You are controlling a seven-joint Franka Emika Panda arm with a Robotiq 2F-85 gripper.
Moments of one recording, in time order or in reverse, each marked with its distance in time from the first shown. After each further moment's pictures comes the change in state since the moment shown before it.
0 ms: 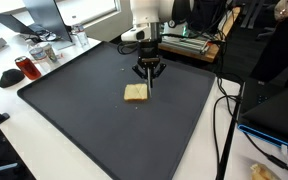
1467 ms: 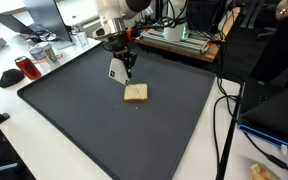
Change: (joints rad) arm -0.804 0.225 0.495 -0.006 0.086 -0.121 -0.094
